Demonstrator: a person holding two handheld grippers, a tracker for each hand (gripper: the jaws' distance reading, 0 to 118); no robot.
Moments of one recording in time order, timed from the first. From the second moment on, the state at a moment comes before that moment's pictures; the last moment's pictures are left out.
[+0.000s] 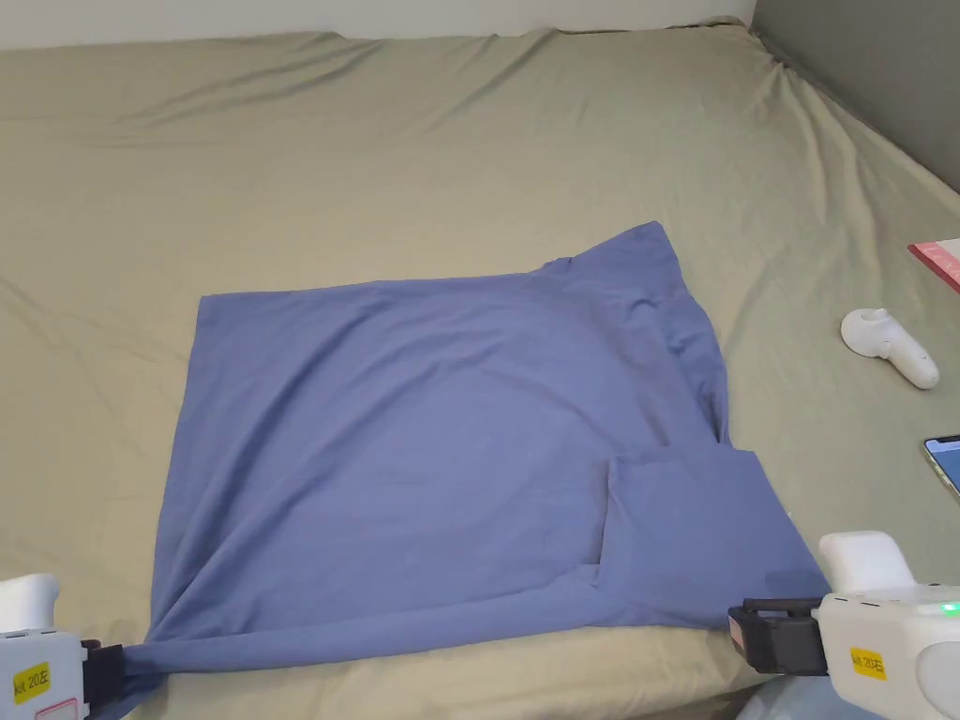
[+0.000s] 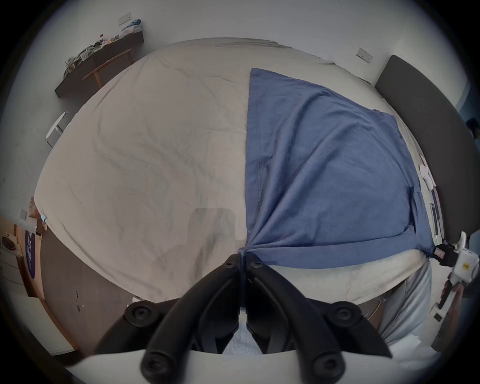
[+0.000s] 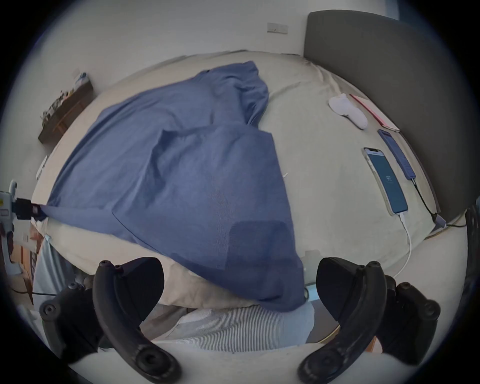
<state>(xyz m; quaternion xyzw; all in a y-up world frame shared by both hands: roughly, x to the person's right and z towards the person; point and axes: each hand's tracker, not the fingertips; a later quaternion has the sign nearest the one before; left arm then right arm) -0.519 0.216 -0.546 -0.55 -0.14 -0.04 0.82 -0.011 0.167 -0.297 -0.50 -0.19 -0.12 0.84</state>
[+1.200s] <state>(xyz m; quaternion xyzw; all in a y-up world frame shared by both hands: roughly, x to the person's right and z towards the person) -0.435 0.234 -0.748 -0.52 -0.14 -0.05 0.84 0.061 0.221 -0.507 -0.51 -0.18 -0.09 0.84</state>
